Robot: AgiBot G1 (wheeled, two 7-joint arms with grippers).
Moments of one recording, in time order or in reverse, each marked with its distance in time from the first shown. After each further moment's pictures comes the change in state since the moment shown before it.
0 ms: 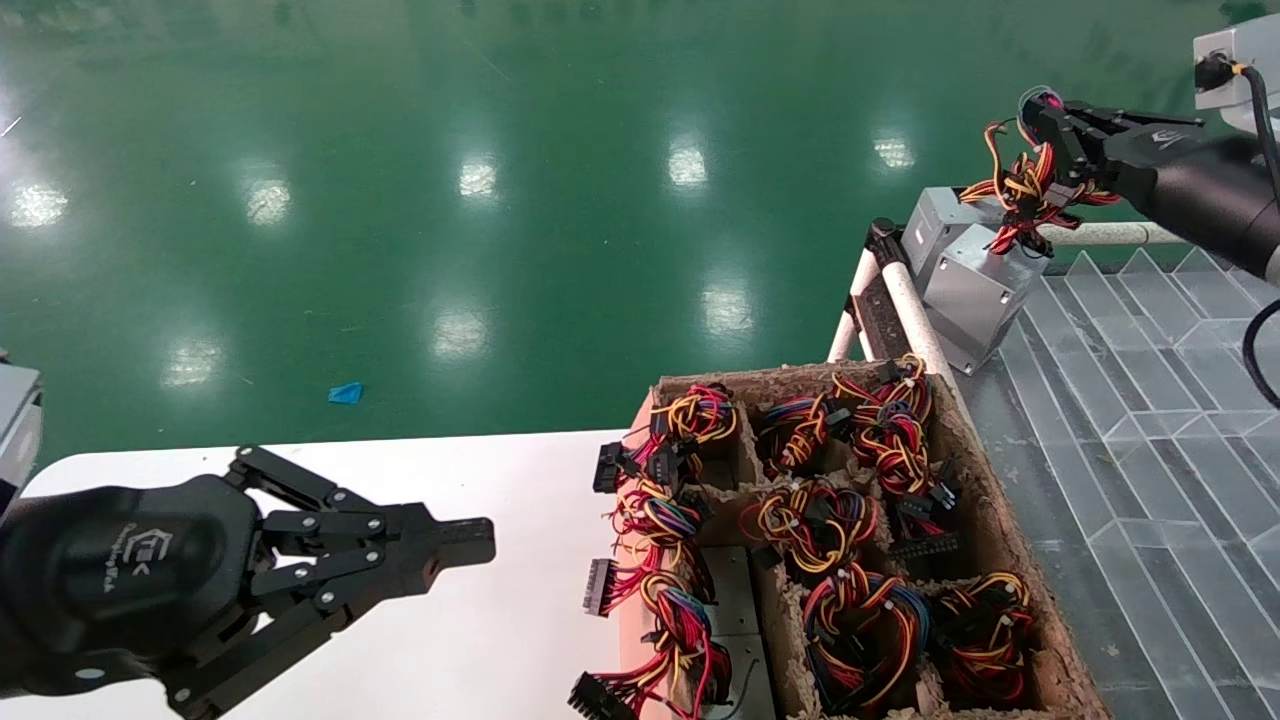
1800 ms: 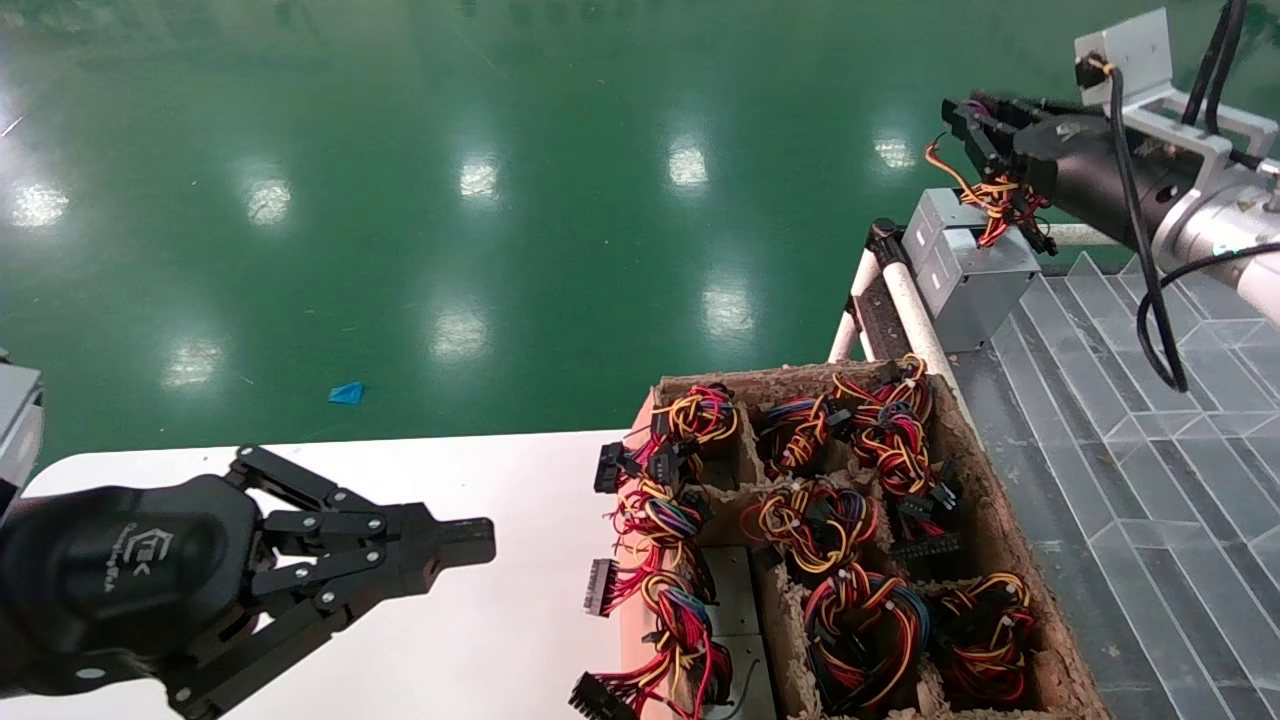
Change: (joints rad) left arm 0.000 0.000 0.000 0.000 0.000 0.000 0.000; right arm 0.021 -0.123 -0.013 -0.007 -0.020 0.103 -0.102
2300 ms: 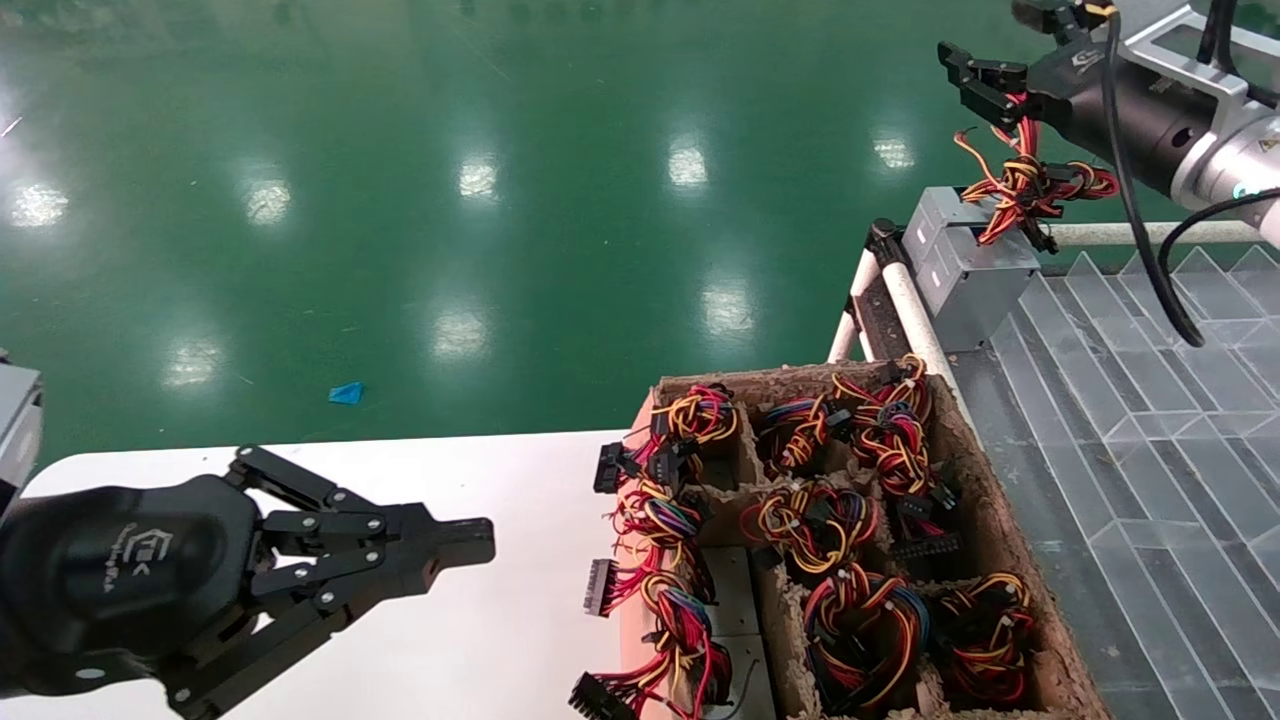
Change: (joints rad) left arm 0.000 0.000 0.000 0.000 0.000 0.000 0.000; right arm 0.007 0.012 0.016 0.078 0.018 -0.008 -0.131
